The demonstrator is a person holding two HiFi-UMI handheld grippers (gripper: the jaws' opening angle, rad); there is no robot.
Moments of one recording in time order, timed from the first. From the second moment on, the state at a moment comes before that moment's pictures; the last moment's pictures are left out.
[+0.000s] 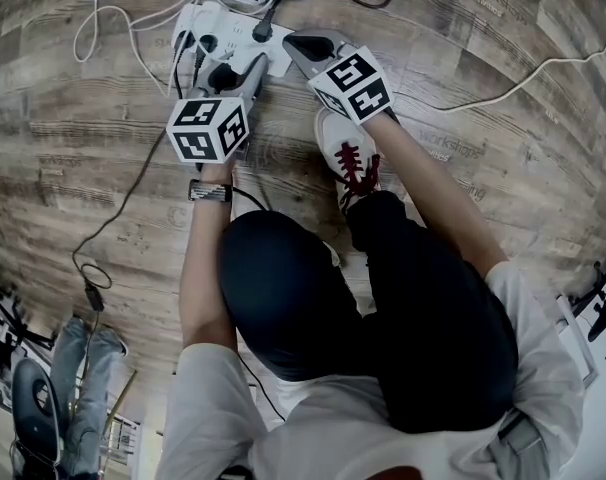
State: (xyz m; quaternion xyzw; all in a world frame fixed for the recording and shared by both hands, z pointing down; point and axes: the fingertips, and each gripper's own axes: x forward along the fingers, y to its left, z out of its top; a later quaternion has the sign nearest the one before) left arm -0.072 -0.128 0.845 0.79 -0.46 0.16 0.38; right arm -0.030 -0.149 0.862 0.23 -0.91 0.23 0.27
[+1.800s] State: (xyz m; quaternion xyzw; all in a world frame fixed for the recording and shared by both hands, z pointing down) left arm -0.123 -0.101 0.795 0.75 -0.55 0.18 0.32; right arm -0.022 -0.151 0.782 0.30 -0.92 0.18 0.20
